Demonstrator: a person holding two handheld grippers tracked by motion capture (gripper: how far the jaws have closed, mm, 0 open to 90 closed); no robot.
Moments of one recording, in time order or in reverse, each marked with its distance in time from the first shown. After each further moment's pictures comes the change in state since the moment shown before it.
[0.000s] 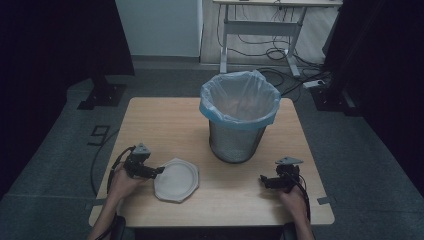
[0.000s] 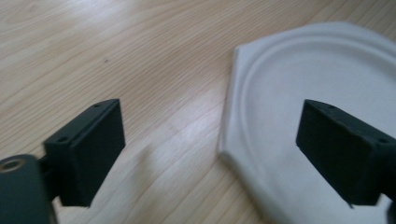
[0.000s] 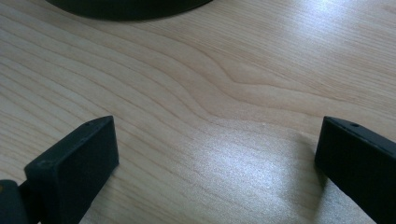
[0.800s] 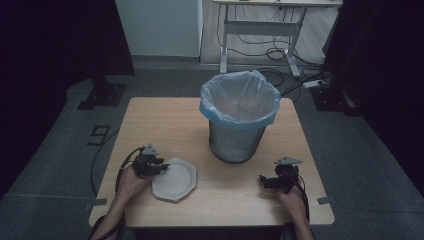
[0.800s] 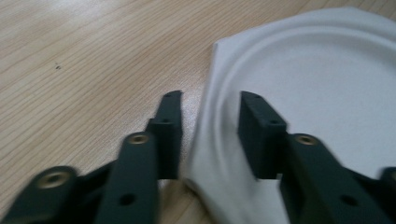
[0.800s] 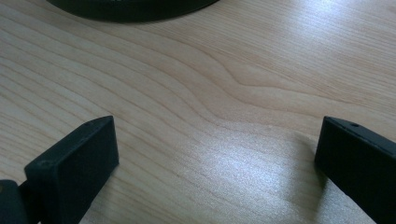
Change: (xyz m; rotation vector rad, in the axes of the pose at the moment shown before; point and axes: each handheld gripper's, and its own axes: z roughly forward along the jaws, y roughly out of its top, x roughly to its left) left arm -0.003 0.002 0.024 0.047 -0.040 0.021; right arm 0.003 0.001 0.001 0.000 -0.002 0.002
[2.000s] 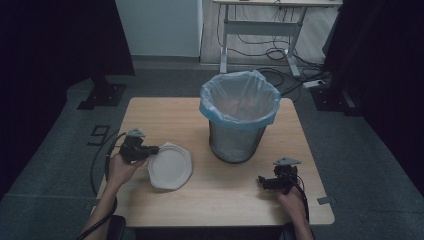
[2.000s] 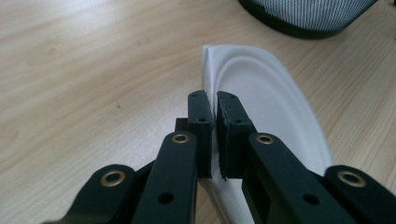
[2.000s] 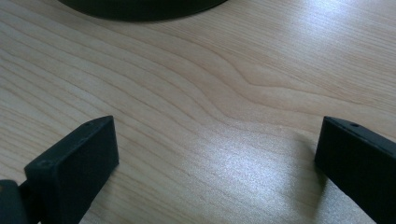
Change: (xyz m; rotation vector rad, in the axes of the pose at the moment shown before) left arm 0.024 0.038 -0.059 -0.081 -0.039 -0.121; right arm 0.004 0.000 0.000 0.001 0.008 -0.007
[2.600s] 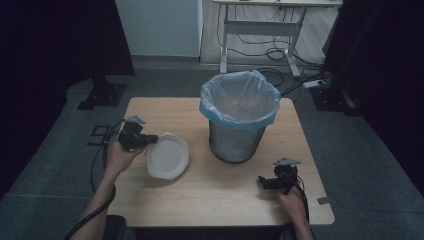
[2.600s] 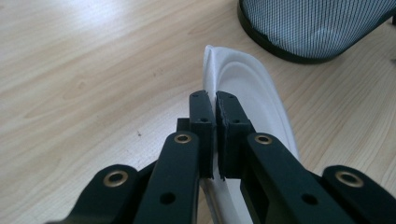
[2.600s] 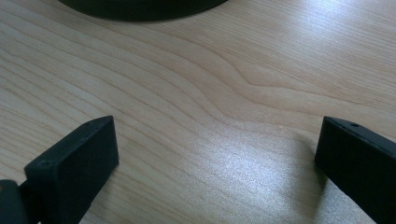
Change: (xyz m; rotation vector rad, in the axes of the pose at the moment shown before) left arm 0.002 0.043 -0.019 0.027 0.027 0.012; right arm 0.000 0.000 0.000 0.000 -0.001 0.000
